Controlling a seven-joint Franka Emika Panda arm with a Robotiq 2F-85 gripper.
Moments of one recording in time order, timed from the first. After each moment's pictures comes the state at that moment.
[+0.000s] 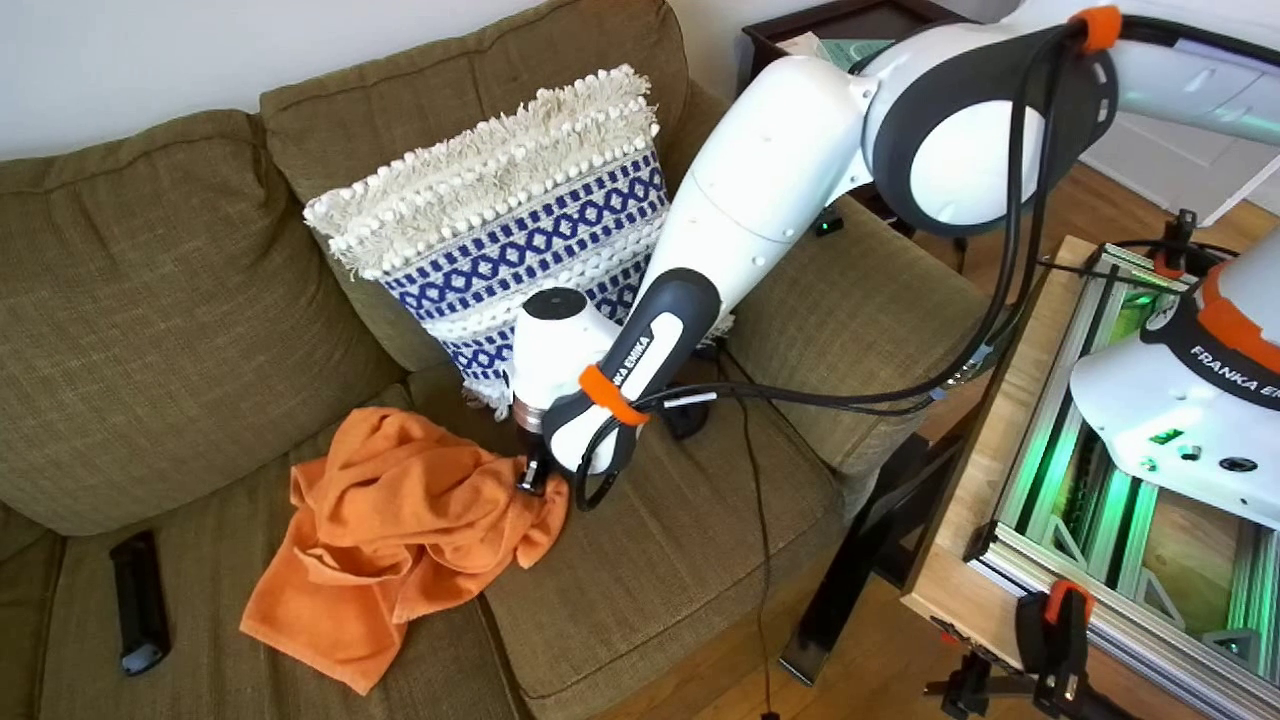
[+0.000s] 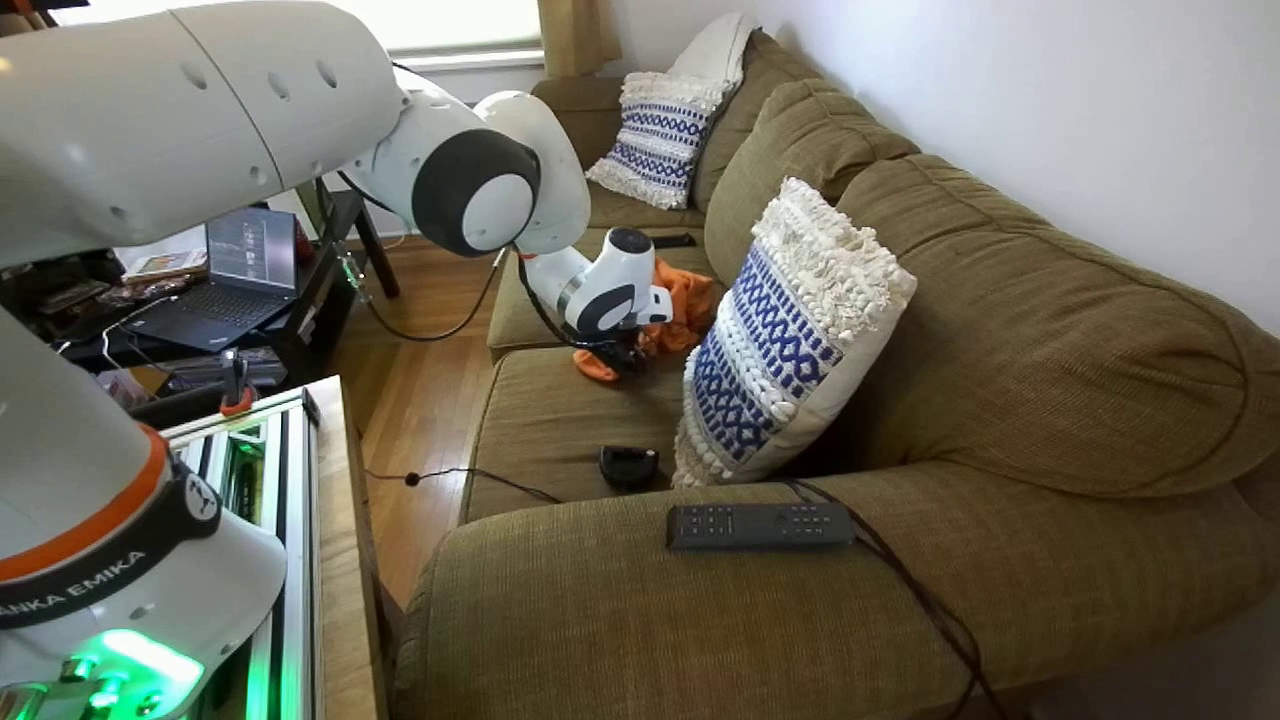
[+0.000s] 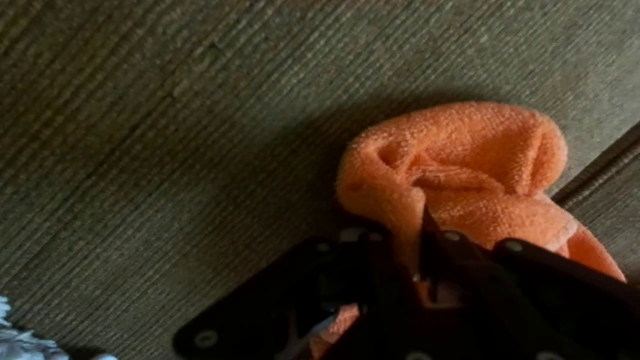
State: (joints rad) arm 0.36 1.48 0.27 -1.24 0.02 2.84 -0.09
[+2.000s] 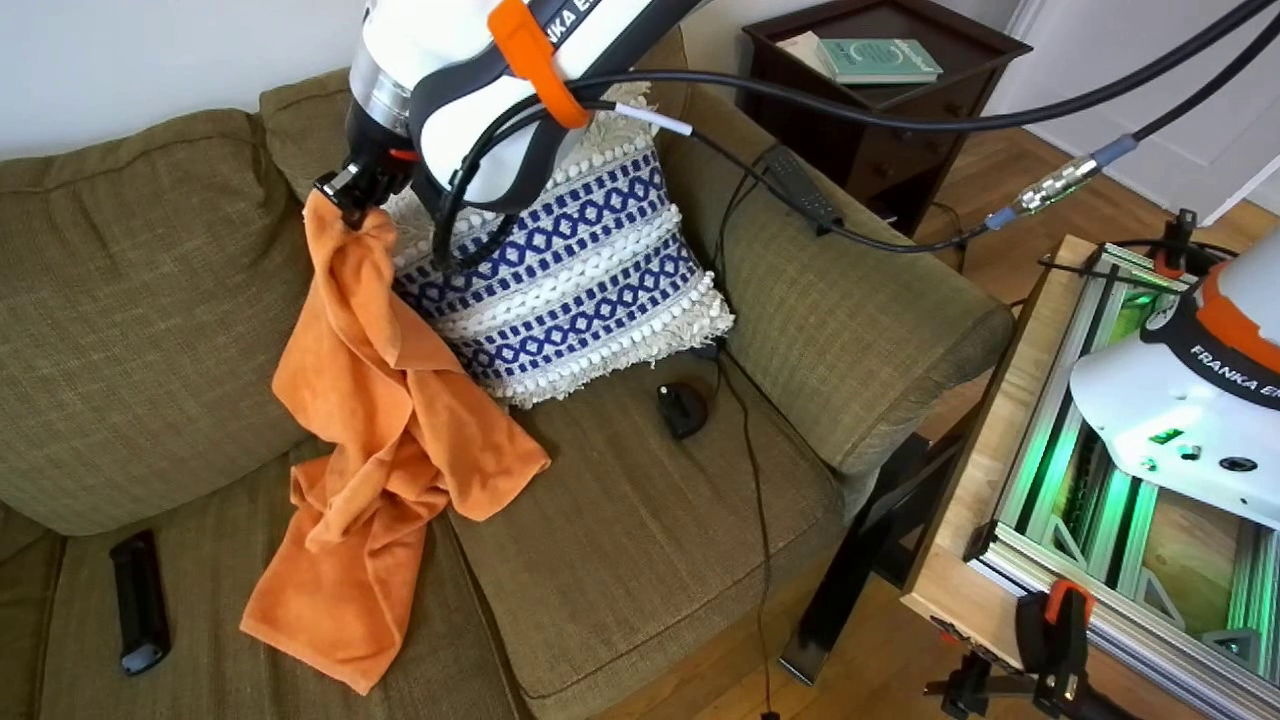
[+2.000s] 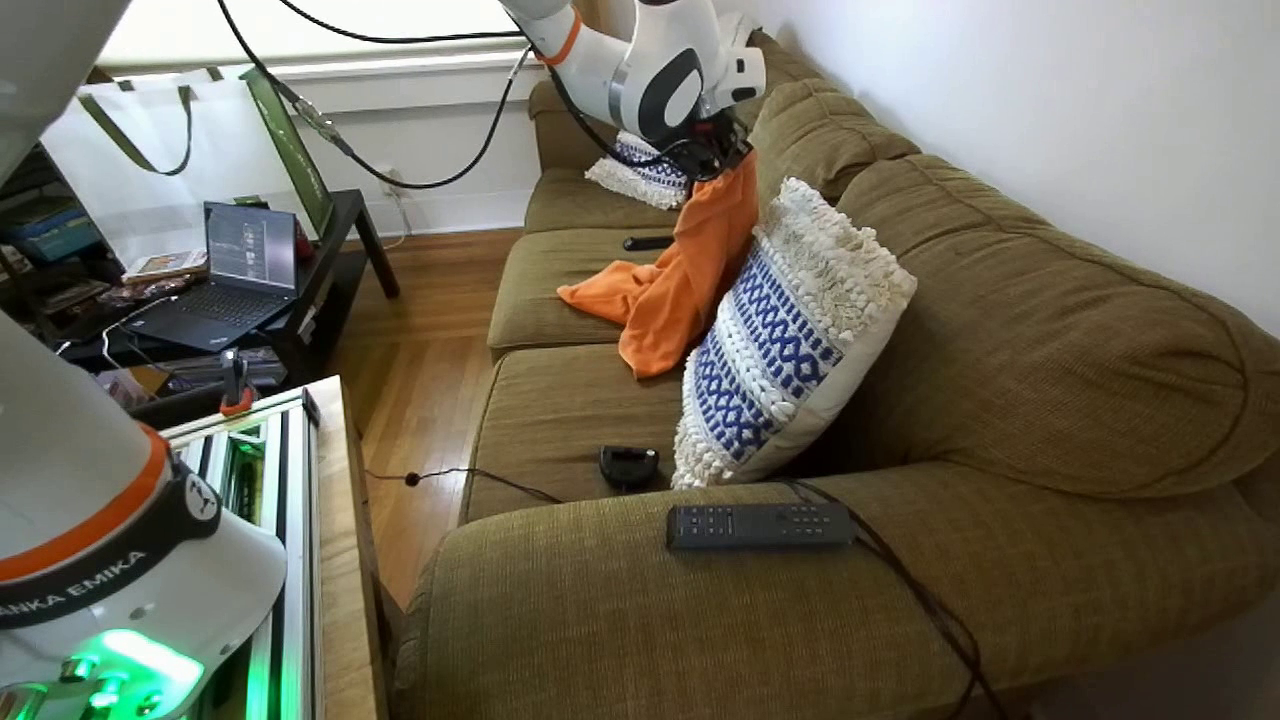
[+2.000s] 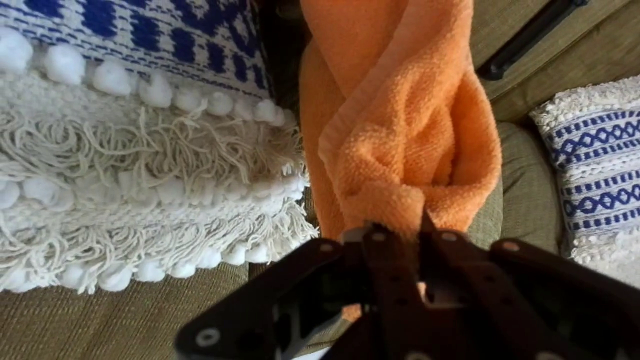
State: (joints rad) arm 0.34 0.87 0.13 -1.46 0.03 3.00 0.16
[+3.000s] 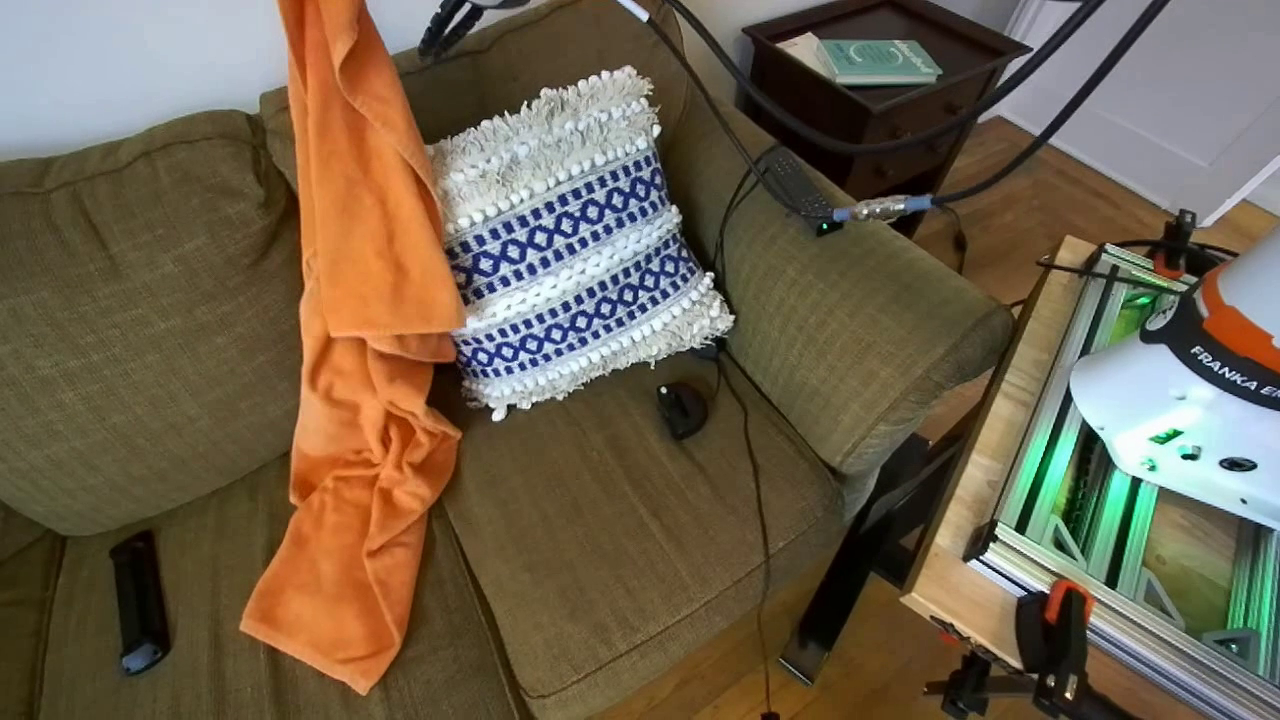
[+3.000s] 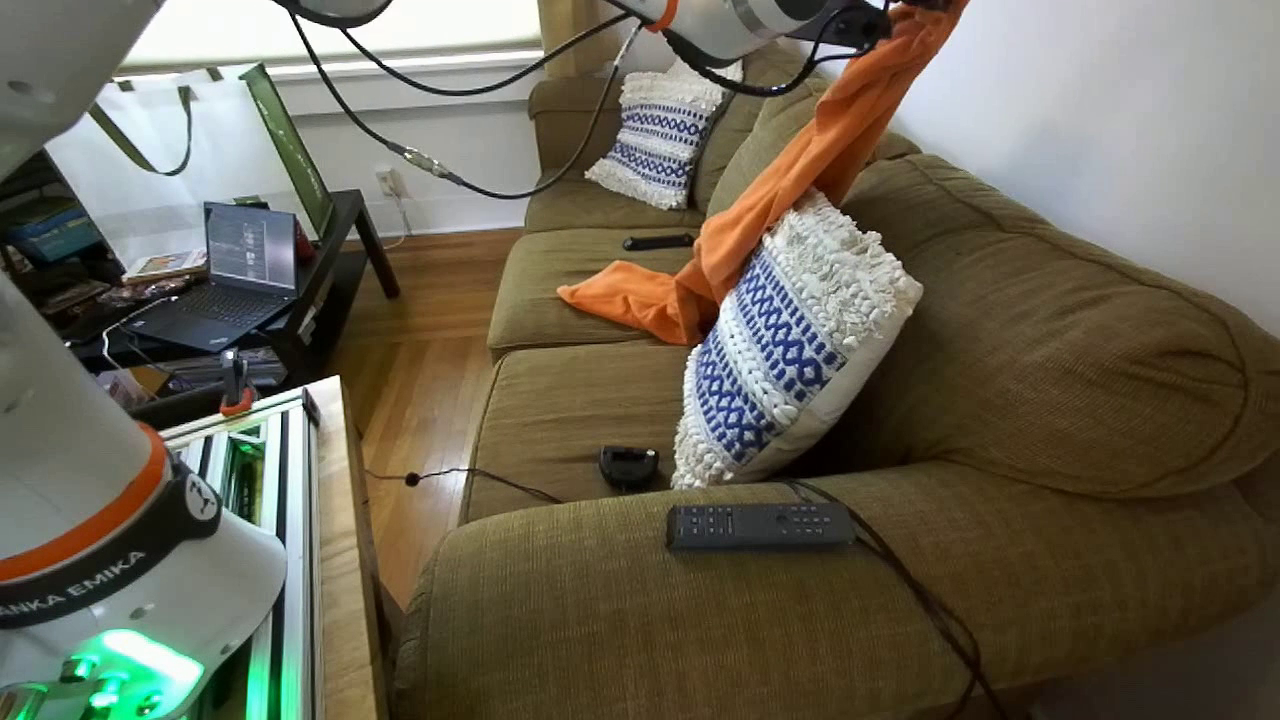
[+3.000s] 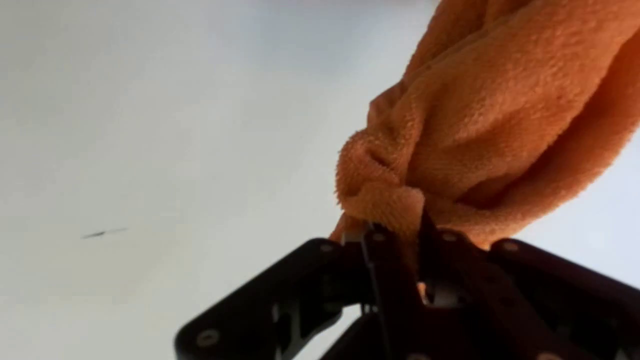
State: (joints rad) arm 0.55 0.96 -0.61 -1.12 0.03 3.08 0.44
